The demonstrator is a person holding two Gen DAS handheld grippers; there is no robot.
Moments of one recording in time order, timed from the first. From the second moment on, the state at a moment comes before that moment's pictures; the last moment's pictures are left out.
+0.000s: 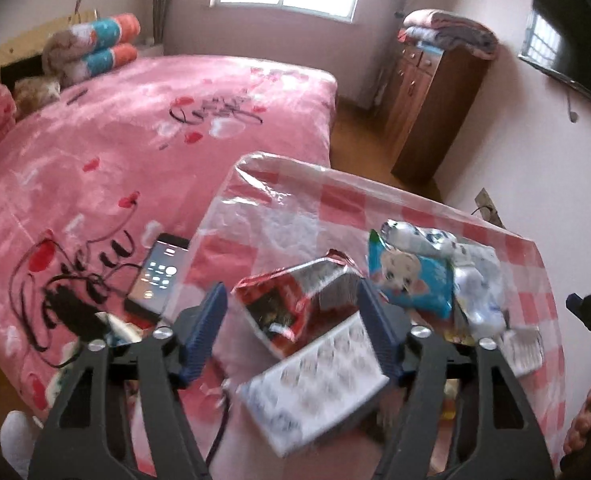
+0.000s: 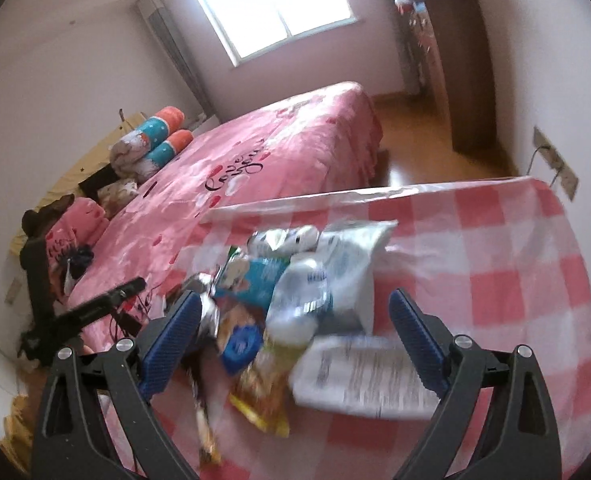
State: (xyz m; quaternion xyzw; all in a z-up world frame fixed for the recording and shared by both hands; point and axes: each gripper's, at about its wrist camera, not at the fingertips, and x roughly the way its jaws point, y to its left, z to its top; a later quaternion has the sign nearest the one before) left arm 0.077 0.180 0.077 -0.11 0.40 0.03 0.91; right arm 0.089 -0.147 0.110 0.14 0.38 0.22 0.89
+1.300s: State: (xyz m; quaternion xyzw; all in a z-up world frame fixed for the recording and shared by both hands) left arm 0.075 0.121 0.022 -0.12 0.47 -0.10 0.87; right arm 0.138 -0.082 0.027 -0.05 0.50 0.31 0.81
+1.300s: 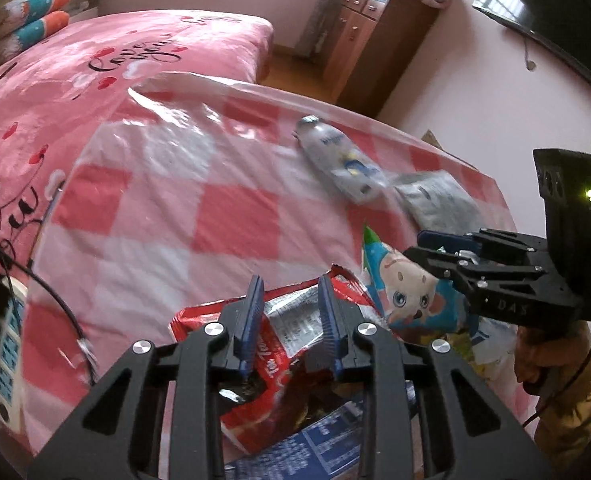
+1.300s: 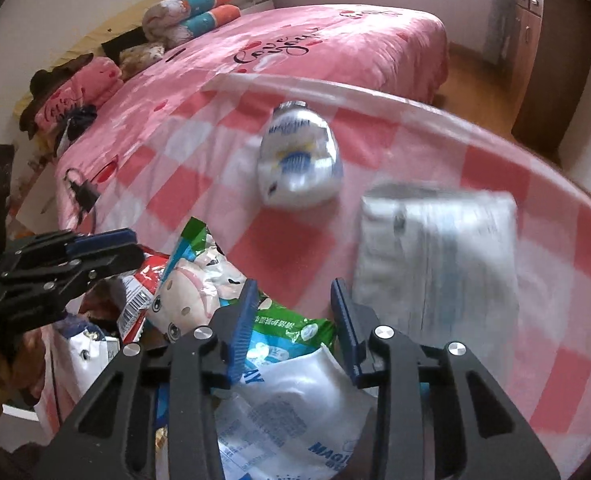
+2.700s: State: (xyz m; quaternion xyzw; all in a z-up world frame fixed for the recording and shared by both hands) left arm 0.205 0.048 0.023 -0.06 0.46 0.01 0.89; right arm 0.139 -0.106 0.023 -0.12 0.47 0.21 0.85
